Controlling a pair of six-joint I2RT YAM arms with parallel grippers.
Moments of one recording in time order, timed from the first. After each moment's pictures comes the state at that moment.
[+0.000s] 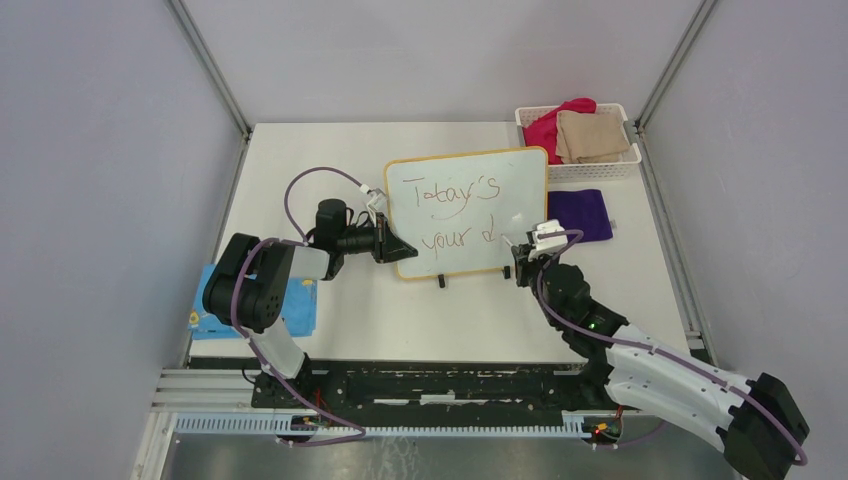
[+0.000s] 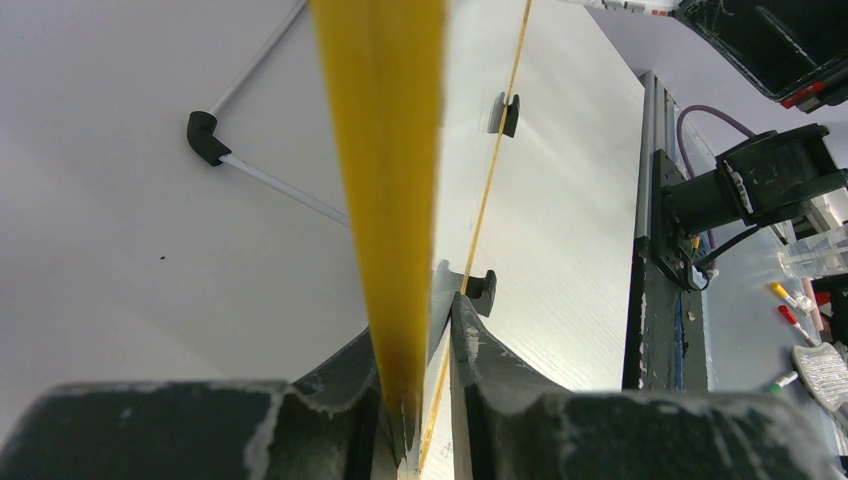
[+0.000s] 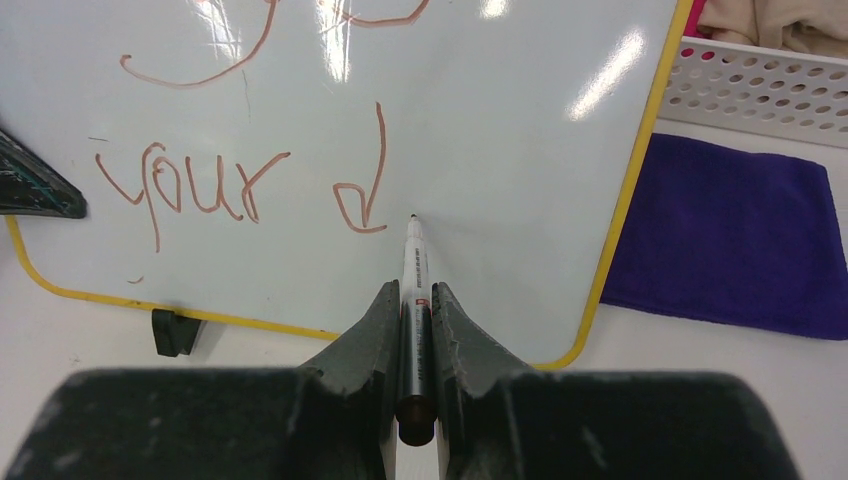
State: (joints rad) left arm -0.26 1.73 0.62 0.66 1.00 -0.26; right arm 0.80 0.77 0.33 0.25 0.52 0.11
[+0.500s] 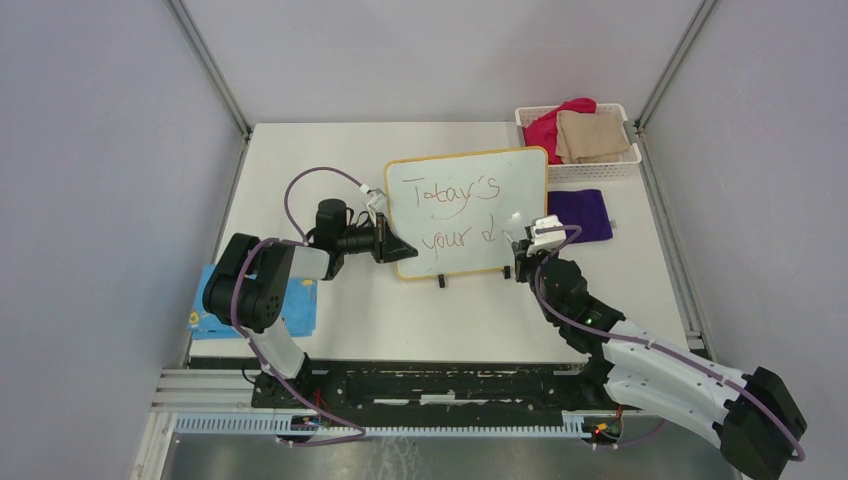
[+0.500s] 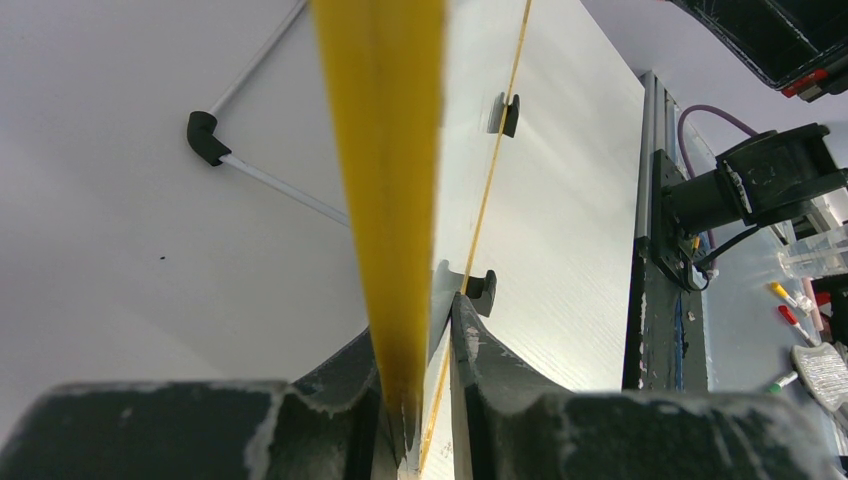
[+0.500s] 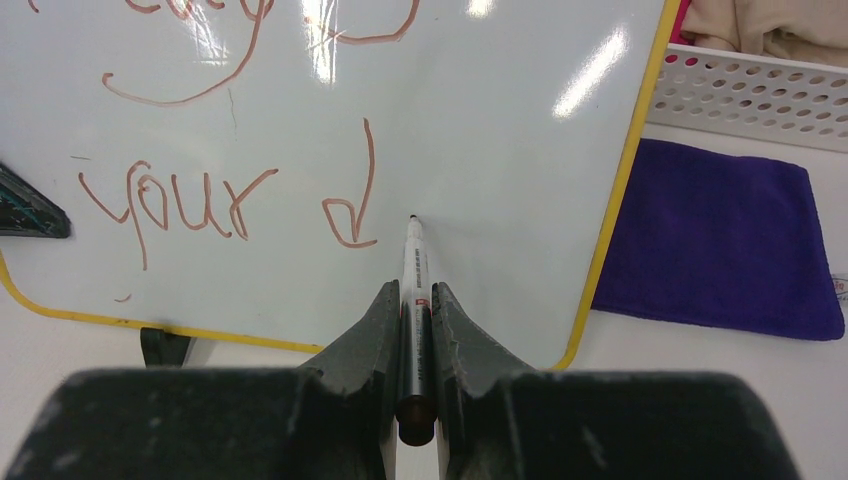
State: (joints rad) left arm -0.26 1.73 0.62 0.66 1.00 -0.26; right arm 0.78 0.82 0.35 0.25 0.54 0.10
